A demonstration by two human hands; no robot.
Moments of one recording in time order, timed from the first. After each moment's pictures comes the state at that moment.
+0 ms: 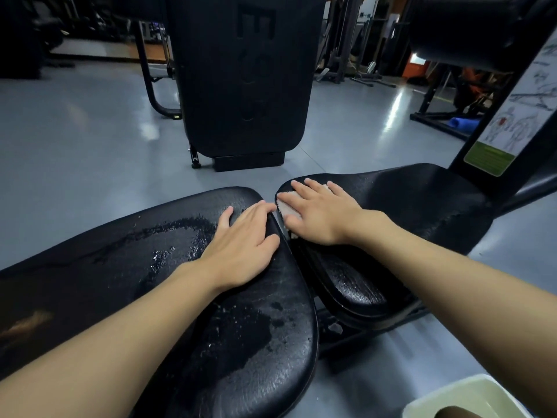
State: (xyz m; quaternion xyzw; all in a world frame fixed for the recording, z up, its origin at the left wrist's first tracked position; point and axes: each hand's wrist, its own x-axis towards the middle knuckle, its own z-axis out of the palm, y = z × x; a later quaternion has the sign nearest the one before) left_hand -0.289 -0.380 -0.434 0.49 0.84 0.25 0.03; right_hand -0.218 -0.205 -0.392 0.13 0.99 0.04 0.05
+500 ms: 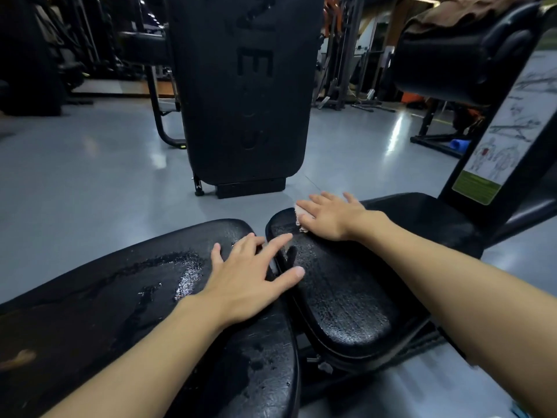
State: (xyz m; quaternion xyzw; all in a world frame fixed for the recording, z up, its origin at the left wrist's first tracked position) left_hand -0.268 -0.362 -0.420 0.45 0.87 0.18 0.05; right_hand -0.240 -0.135 -0.372 0.19 0.98 0.03 0.07
